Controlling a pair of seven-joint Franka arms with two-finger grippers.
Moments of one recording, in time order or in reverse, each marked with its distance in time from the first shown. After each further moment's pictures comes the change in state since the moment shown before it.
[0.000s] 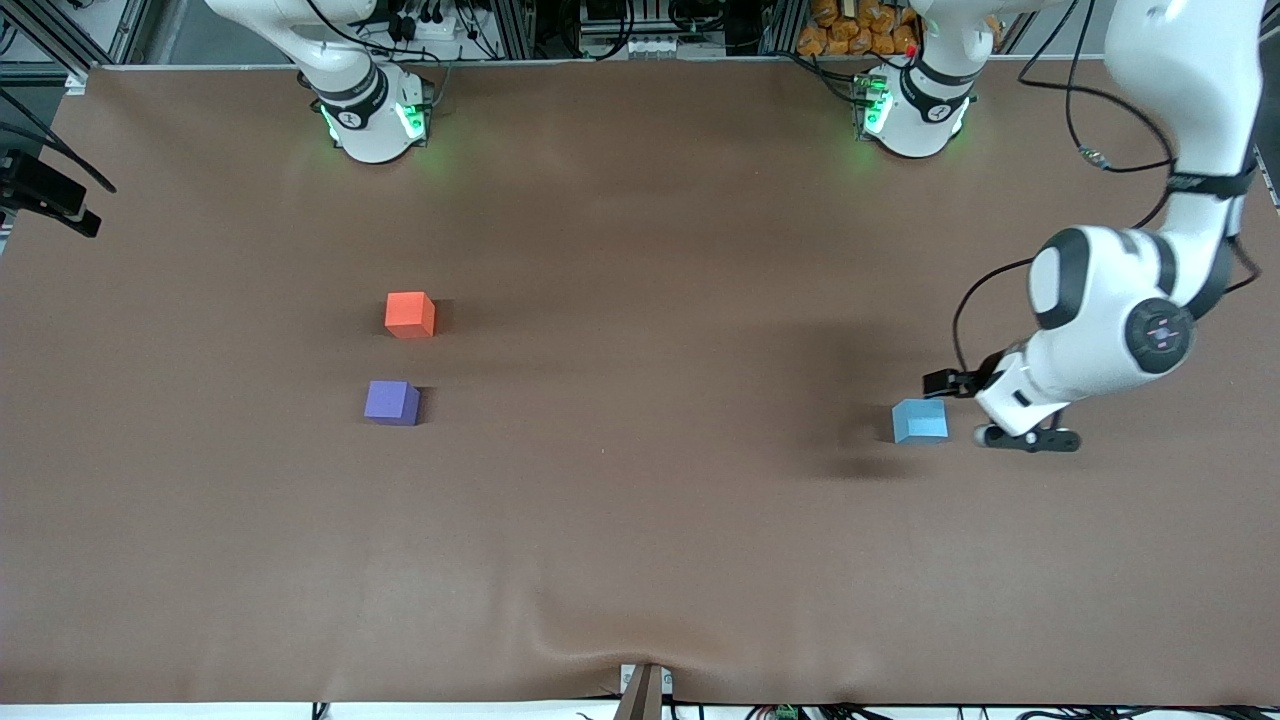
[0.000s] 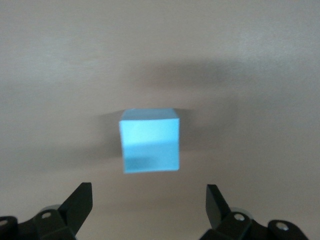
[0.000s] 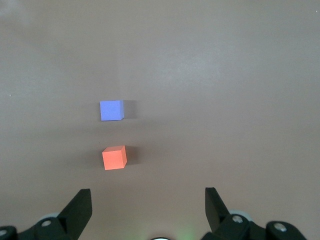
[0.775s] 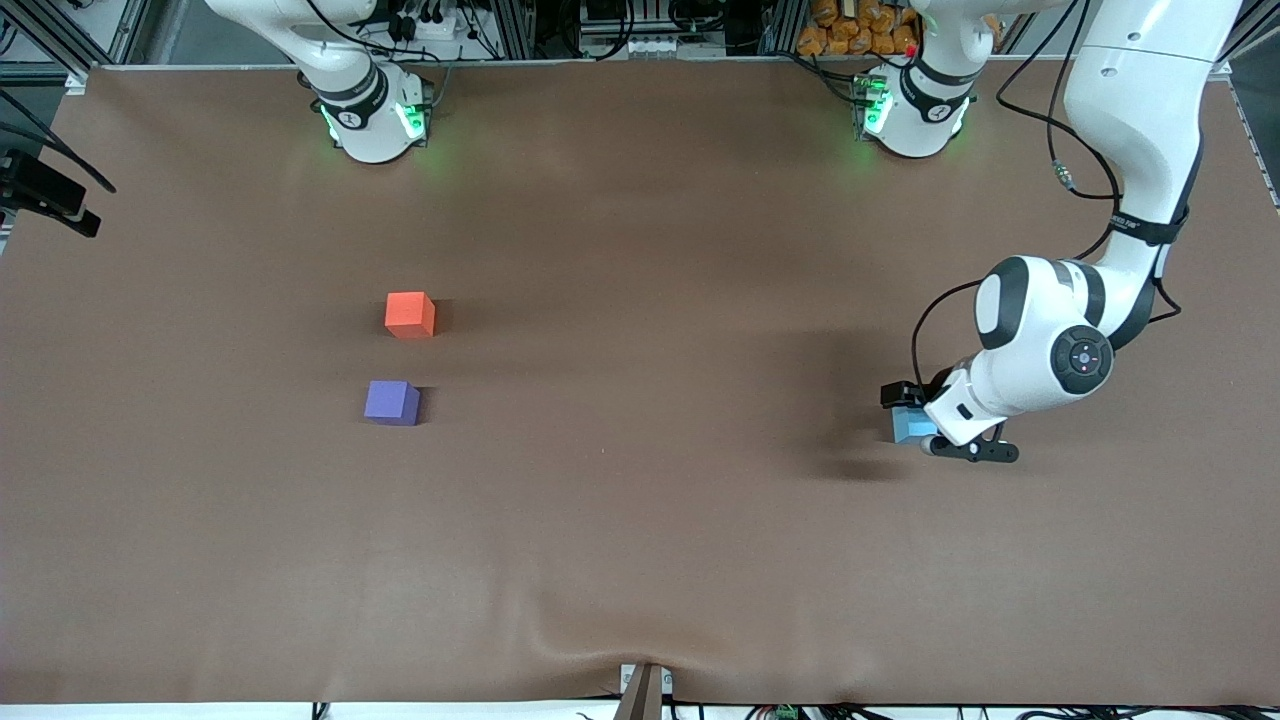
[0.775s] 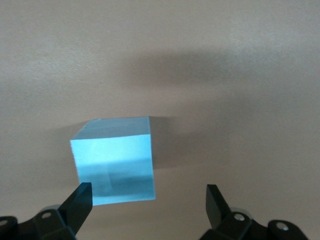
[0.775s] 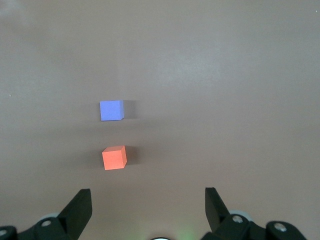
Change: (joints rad) left arm -0.030 0.080 0.000 0.002 0.010 0.066 0.000; right arm 0.000 0.000 0.000 0.000 0.000 0.000 0.000
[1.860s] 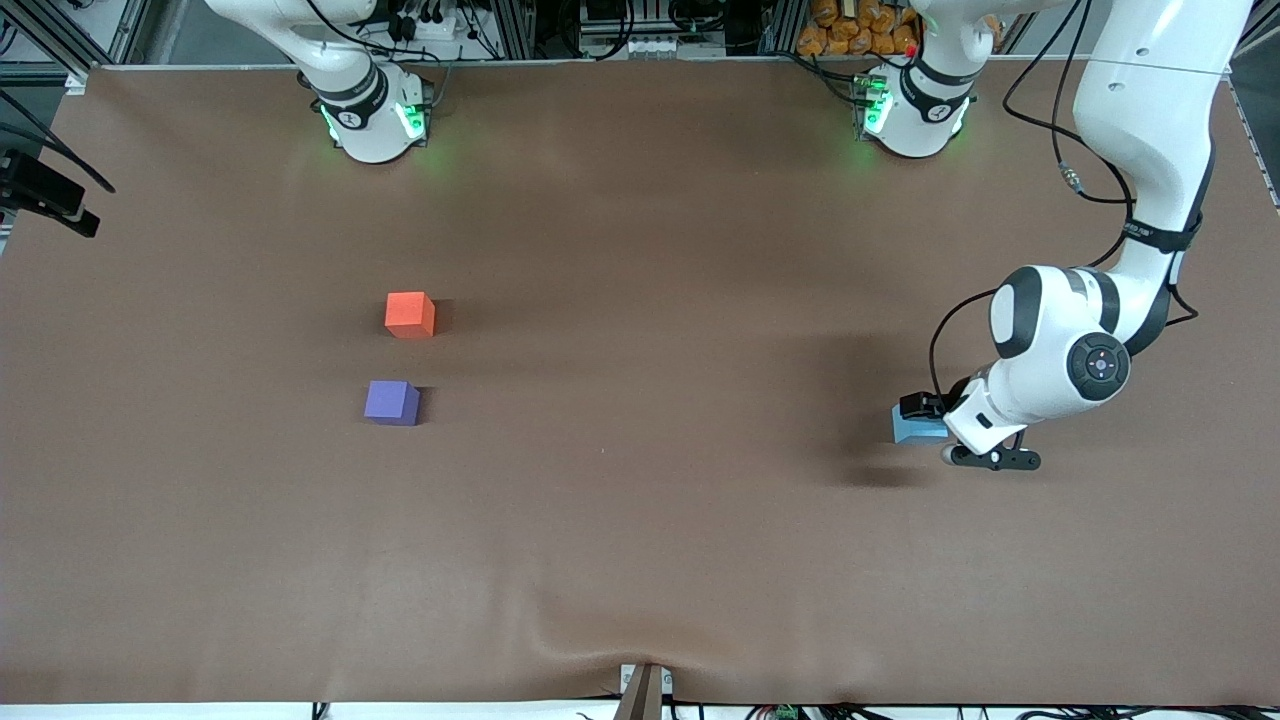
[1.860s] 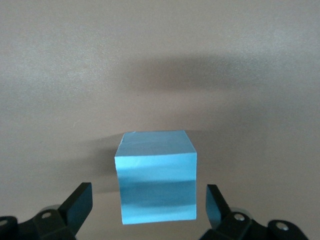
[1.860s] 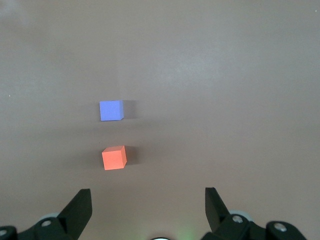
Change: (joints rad) left arm 0.004 0.038 0.034 0.020 0.032 0.036 0.000; right arm -0.001 0.000 -0.001 0.000 0.000 0.000 0.000
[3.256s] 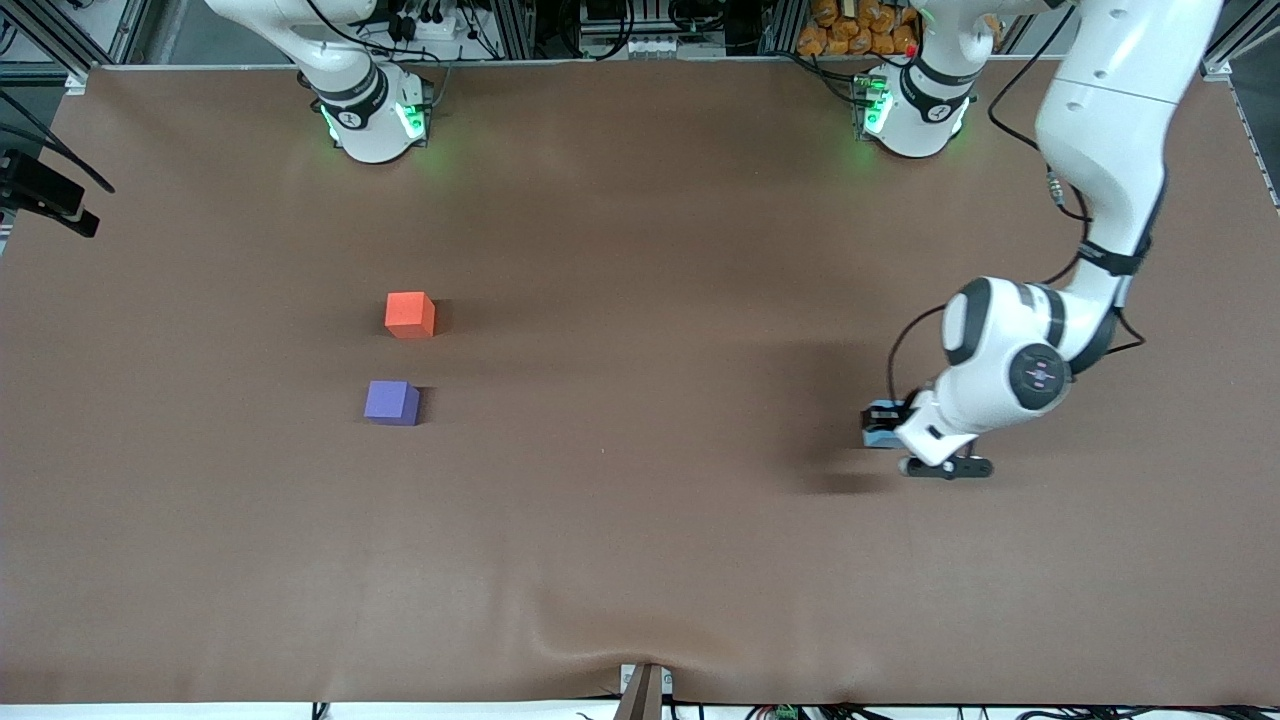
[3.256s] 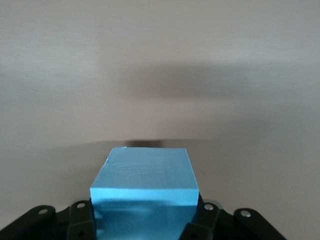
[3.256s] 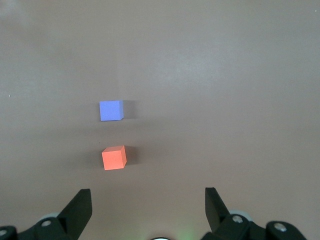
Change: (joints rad) left arm -0.107 0.046 -0.042 0.057 0.001 0.032 -0.226; right arm 0.000 0.000 -0.001 0.000 0.000 0.000 0.000
